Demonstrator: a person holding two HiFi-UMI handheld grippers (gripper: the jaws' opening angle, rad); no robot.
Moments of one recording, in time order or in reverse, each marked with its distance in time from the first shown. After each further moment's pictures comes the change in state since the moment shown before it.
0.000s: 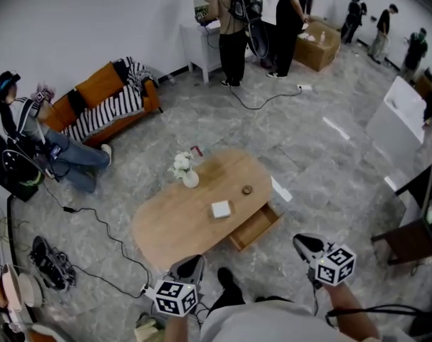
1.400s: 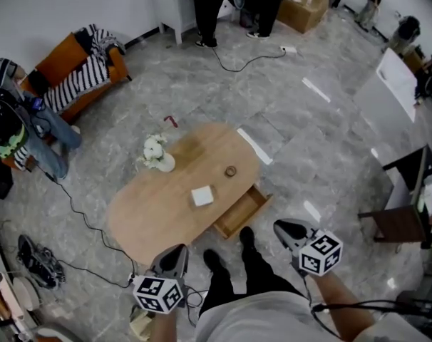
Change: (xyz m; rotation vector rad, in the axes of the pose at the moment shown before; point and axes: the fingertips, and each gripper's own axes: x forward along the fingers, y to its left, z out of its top) left arm 0.089 0.052 0.021 -0.128 0.043 -0.048; right arm 0.097 -0.046 0.007 0.063 0.114 0.008
